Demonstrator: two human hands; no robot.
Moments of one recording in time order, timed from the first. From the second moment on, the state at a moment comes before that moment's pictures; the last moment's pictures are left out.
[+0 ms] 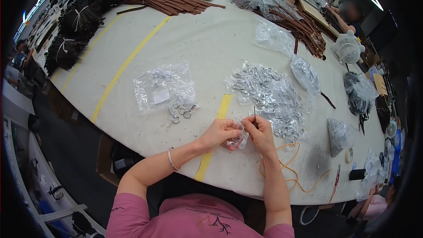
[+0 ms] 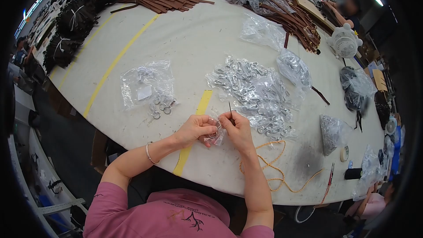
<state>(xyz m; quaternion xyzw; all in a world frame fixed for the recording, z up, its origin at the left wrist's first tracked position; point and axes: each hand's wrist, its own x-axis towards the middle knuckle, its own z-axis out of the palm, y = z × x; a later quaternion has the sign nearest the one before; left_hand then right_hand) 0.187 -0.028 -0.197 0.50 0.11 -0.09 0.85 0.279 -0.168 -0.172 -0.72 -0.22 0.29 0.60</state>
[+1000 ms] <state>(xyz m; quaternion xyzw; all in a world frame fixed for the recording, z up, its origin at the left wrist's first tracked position) 0.185 -0.040 -0.183 0.61 0.12 0.03 0.78 0.265 -0.163 -0.177 -0.72 -0.29 0.16 0.62</state>
